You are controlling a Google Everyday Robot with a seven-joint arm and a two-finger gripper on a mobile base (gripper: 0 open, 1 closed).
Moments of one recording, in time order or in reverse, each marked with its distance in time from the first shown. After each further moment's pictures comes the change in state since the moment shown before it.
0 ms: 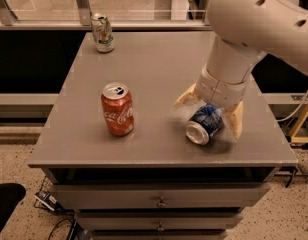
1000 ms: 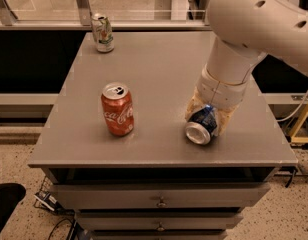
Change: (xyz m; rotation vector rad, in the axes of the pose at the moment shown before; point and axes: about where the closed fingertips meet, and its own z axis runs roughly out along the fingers) arm 0.000 -0.001 0.001 -0.002 -0.002 -0.018
